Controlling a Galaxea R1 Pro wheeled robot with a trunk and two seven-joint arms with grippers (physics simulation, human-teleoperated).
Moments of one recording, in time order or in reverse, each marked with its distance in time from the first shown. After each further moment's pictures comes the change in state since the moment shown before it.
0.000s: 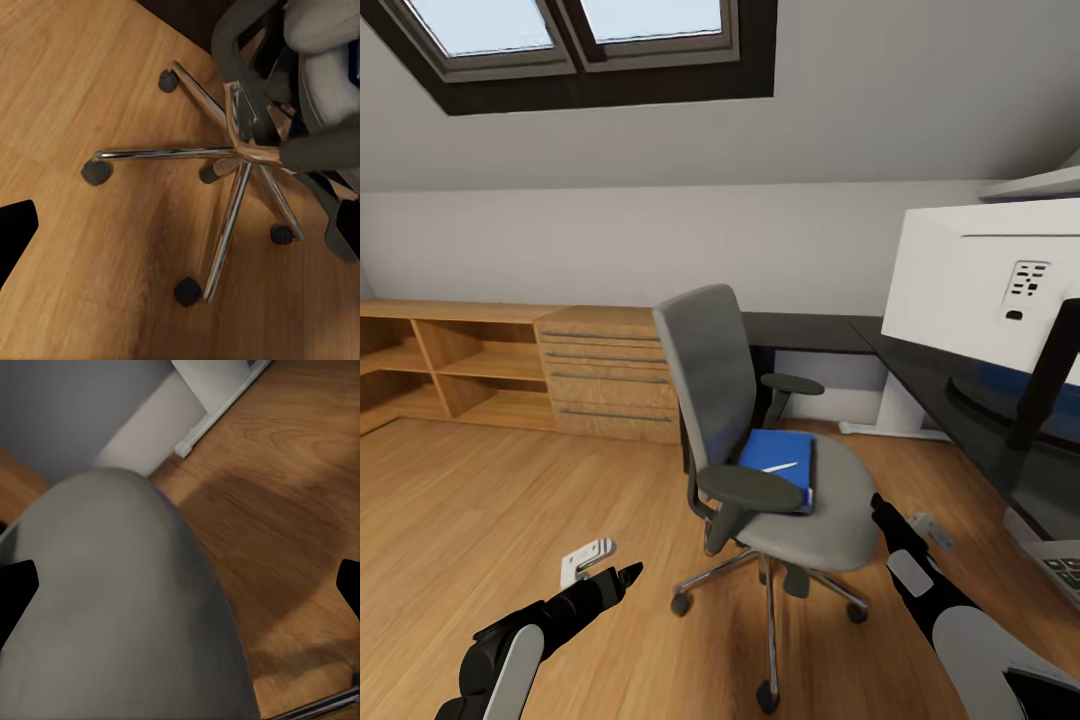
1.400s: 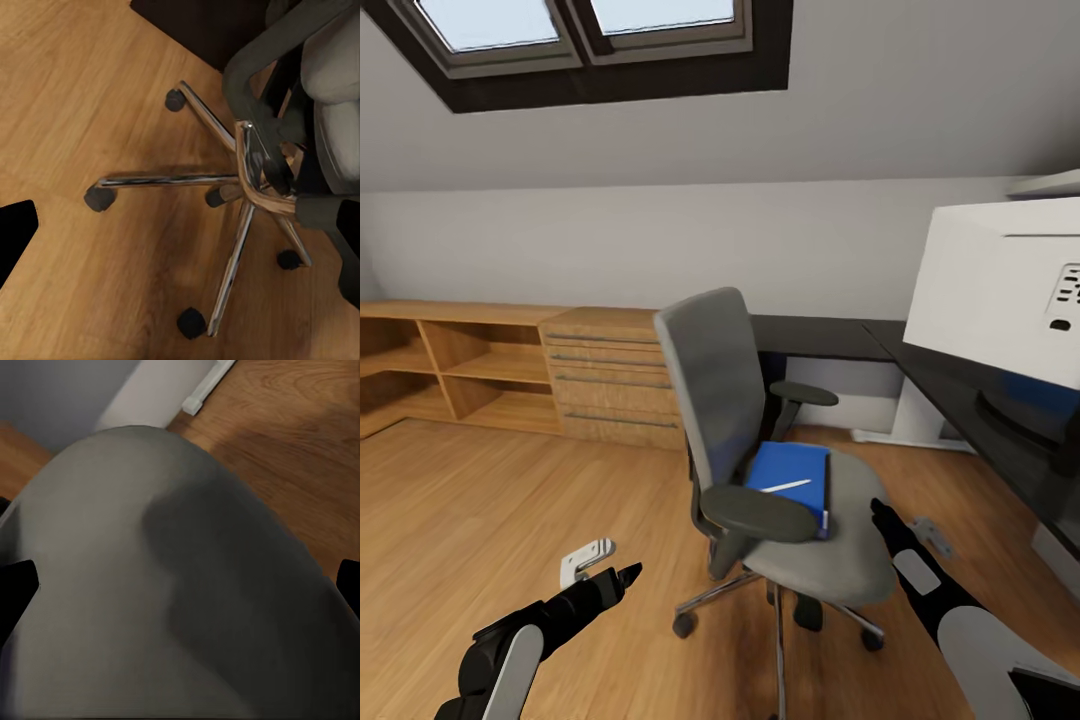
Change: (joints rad) left arm 0.000 0.002 0.002 0.001 -0.001 0.002 0.001; right arm -0.001 -0.015 -0.004 -0.002 -0.071 0.115 0.001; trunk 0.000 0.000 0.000
